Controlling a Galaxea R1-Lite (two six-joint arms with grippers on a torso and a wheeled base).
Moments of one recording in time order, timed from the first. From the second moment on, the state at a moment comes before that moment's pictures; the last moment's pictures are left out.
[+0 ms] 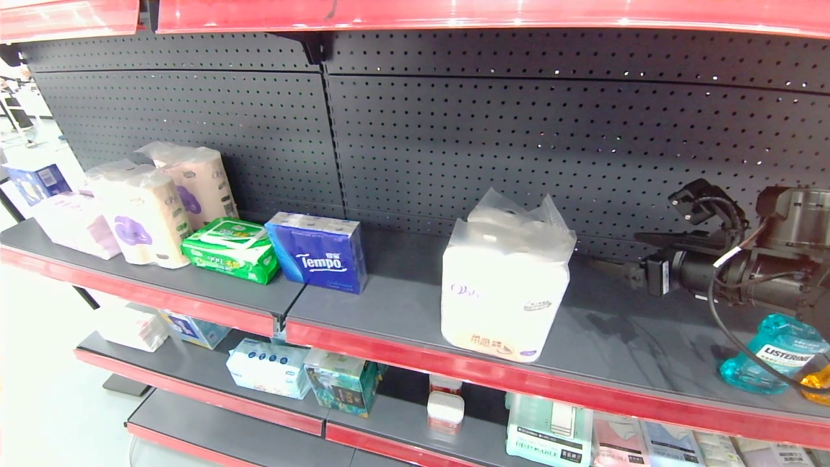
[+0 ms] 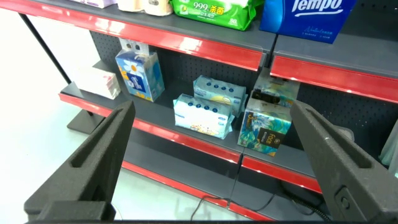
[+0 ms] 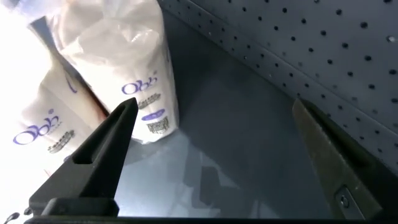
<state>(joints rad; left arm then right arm) 0.13 0.10 0.00 0.00 0.01 0.00 -0.01 1.70 -0.71 -0.62 0.41 -0.29</state>
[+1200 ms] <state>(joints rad) 0.13 0.10 0.00 0.00 0.01 0.00 0.17 1.65 -0.59 -0.62 0.08 -0.08</state>
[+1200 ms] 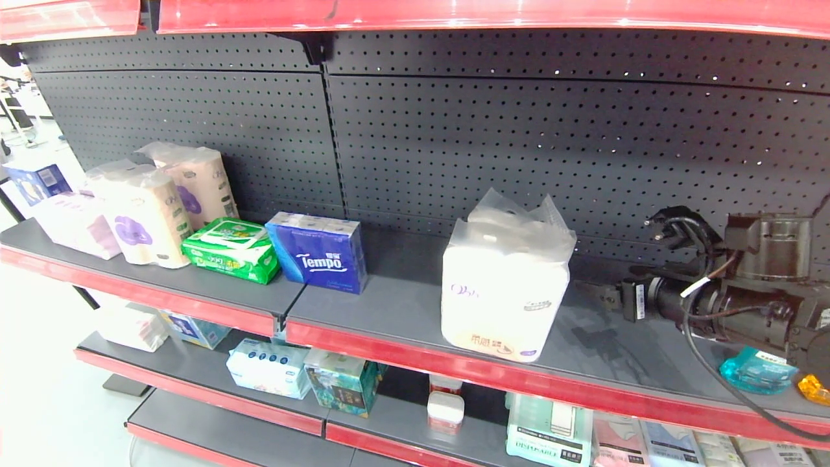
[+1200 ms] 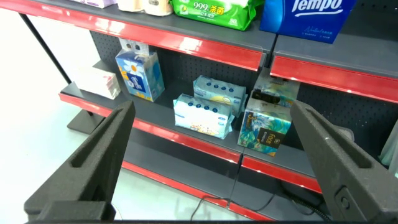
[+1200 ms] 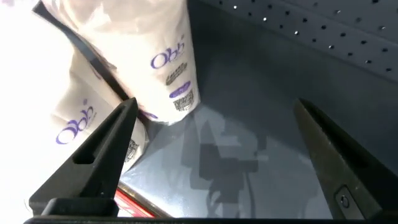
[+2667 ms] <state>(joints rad) 0.13 0.10 0.00 0.00 0.01 0.00 0.28 1.71 -0.57 -0.62 -0.02 -0.02</state>
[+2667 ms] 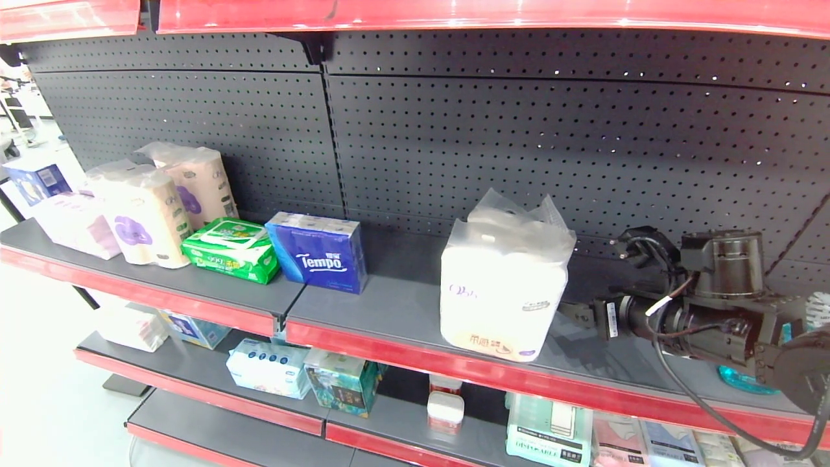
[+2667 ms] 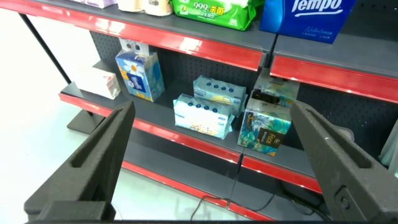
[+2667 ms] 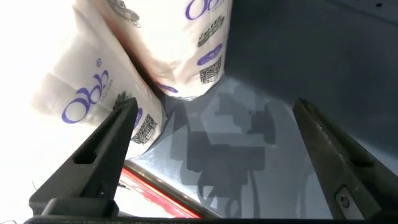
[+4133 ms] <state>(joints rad) 0.13 0.10 0.00 0.00 0.01 0.00 0.15 1.83 -0.74 -0.63 -0.09 -0.03</state>
